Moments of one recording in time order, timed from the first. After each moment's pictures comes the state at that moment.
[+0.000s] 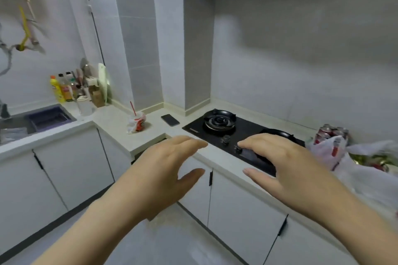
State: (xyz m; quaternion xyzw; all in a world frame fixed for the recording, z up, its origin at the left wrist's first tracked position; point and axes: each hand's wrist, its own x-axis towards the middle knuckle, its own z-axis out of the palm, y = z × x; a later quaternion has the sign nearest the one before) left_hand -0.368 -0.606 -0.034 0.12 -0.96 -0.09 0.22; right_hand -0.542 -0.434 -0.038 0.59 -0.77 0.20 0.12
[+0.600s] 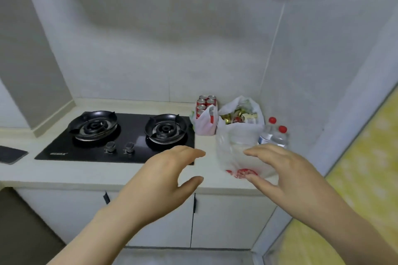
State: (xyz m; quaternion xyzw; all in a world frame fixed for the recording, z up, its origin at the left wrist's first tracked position) left_hand -0.588 -0.545 -0.087 -0.19 -0.95 -0.22 0.13; right_hand -0.609 -0.293 -0.078 0.22 -0.95 0.17 0.10
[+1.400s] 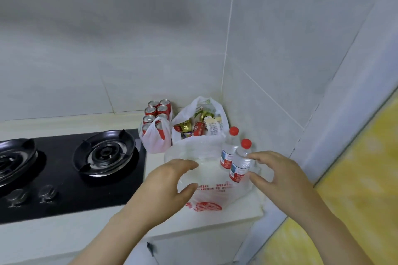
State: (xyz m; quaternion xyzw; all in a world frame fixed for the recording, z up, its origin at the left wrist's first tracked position) left_hand -0.818 -0.406 -0.149 -0.20 -0.94 -0.26 0.03; right_hand -0.804 -0.149 -0.144 0.04 -0.95 0.30 0.08
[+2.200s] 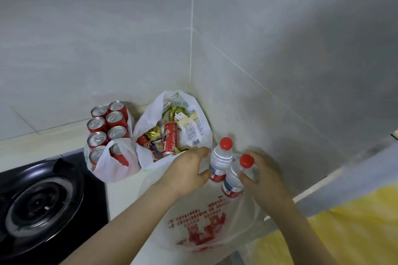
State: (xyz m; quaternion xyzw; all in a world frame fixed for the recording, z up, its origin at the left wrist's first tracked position) left_hand -1.052 -0.335 -0.238 -0.32 -0.89 -0.30 -0.12; right_hand -0.949 -0.157 -0.229 -0.17 -0.93 0.32 0.09
